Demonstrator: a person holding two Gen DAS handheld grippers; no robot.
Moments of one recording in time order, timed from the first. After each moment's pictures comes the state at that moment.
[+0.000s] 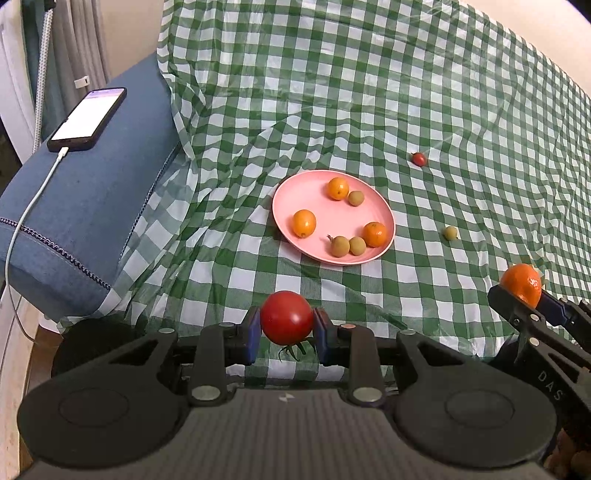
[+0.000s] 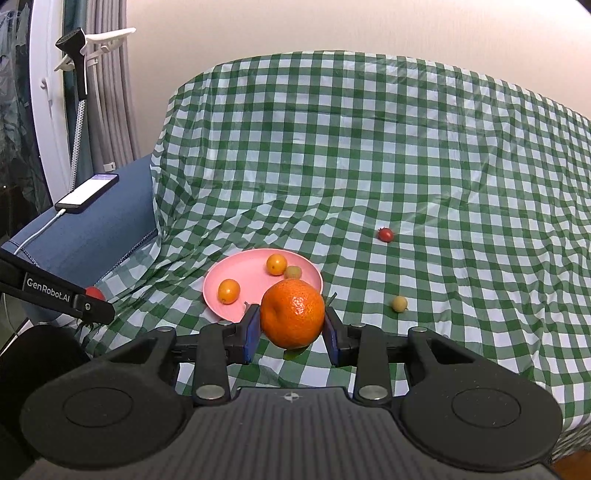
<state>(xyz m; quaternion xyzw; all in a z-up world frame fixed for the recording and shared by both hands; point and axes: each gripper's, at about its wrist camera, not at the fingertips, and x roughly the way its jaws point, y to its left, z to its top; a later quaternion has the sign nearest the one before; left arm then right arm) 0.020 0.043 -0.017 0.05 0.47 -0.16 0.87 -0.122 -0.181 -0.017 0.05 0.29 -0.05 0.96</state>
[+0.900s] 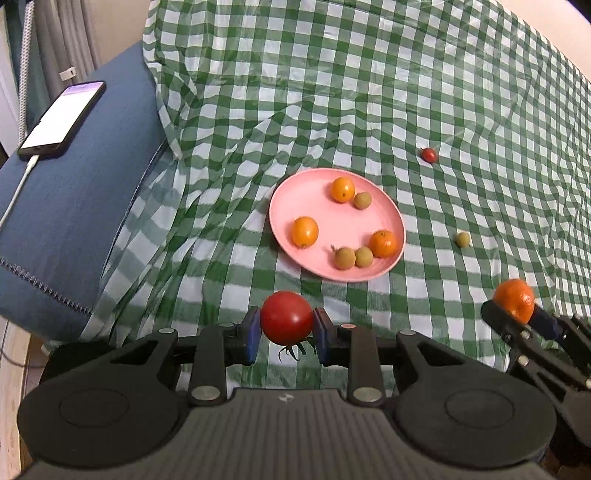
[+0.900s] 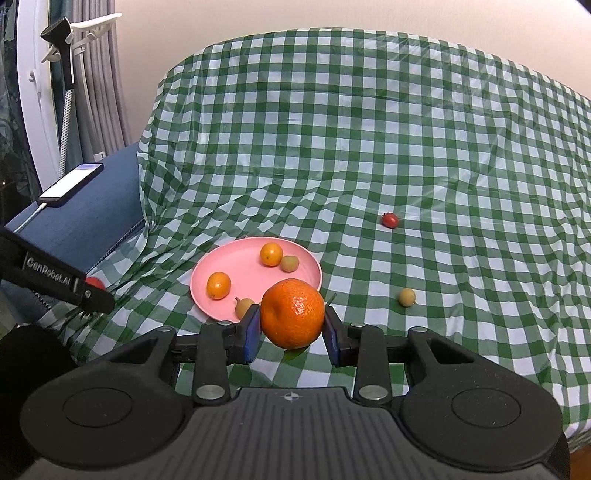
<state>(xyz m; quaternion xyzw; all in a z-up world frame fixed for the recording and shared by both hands) 0.075 0.021 -0.032 0.05 0.49 -0.16 0.86 -0.074 -0.189 -0.037 0.05 0.31 -0.05 0.95</state>
